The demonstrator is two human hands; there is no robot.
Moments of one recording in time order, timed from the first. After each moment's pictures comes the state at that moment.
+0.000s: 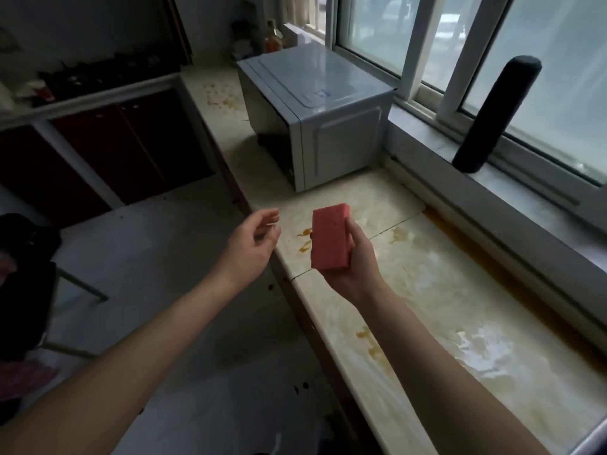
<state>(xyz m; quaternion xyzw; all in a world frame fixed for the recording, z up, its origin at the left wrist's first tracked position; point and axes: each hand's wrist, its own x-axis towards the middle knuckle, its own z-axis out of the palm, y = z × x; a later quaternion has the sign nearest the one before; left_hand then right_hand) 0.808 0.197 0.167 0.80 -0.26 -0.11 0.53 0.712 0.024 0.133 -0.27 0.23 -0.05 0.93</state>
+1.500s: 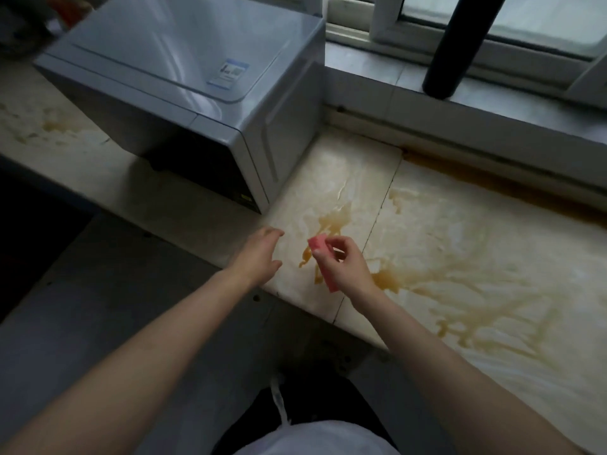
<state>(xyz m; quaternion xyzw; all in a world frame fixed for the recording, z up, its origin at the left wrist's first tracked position) 1.071 0.082 0.037 0.77 -0.58 -0.24 0.04 0.872 0.030 0.030 -0.54 0.54 -0.20 0.61</state>
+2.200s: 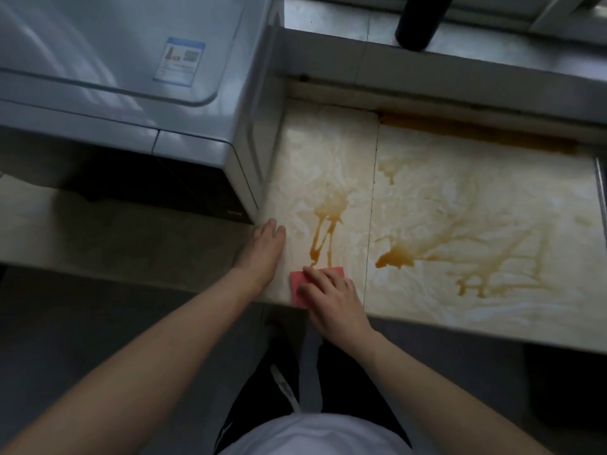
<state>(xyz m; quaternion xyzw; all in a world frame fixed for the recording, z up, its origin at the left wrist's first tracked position) 1.119 0.026 -0.020 0.65 -0.73 -0.21 -0.09 0.917 0.106 -0.044 -0.86 0.48 -0.02 0.19</state>
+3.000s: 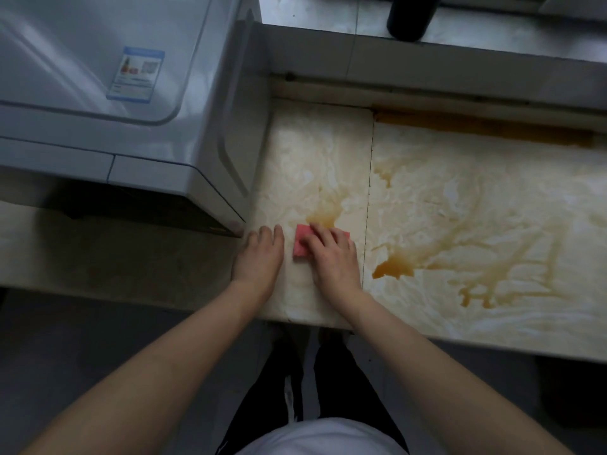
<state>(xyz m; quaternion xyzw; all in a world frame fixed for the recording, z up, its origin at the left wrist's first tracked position) 1.094 0.010 -0.016 0.66 -0.73 -0.12 -0.16 0.930 0.009 -0.055 -0.78 0.59 -0.08 0.19</state>
